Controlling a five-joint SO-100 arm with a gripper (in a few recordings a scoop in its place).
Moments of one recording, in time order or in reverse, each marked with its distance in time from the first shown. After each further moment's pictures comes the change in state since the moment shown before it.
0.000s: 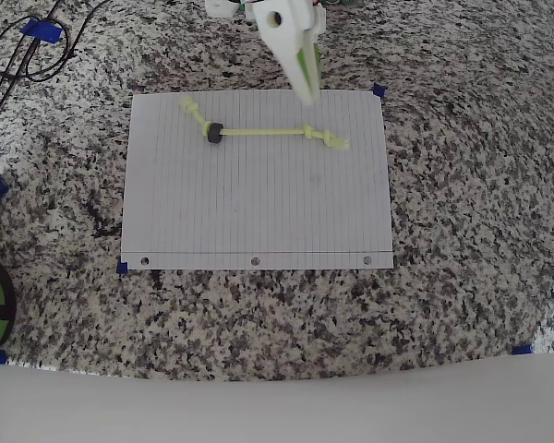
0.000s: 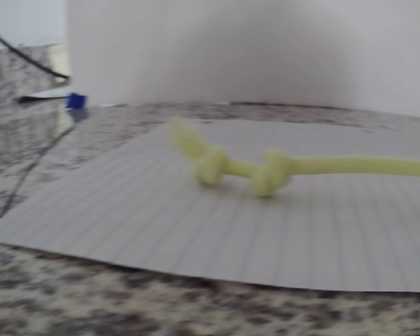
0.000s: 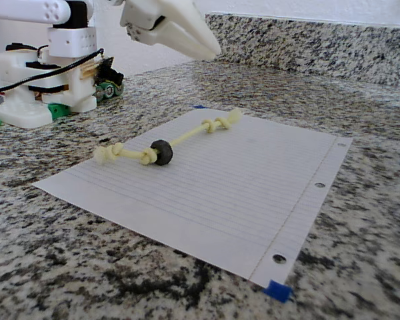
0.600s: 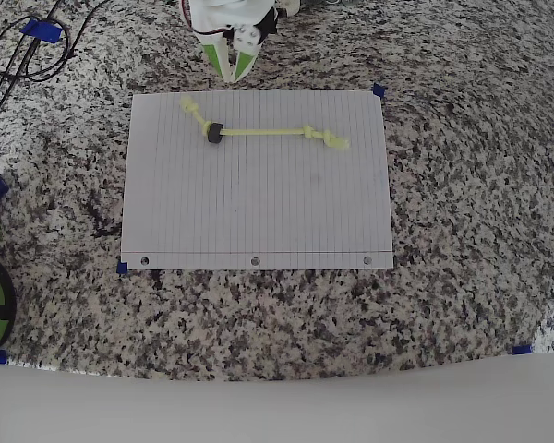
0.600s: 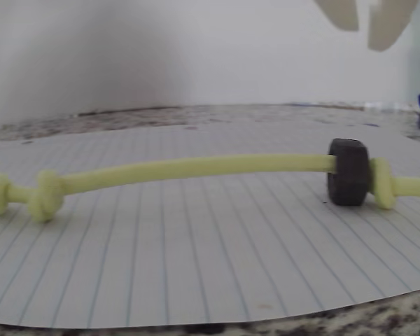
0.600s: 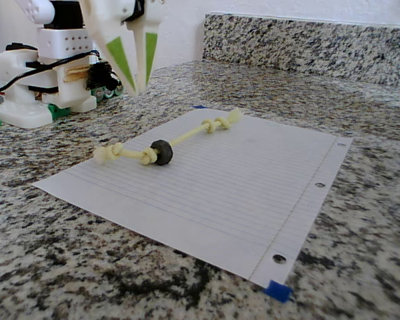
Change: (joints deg) arm 20.0 -36.1 -24.5 25.3 -75.1
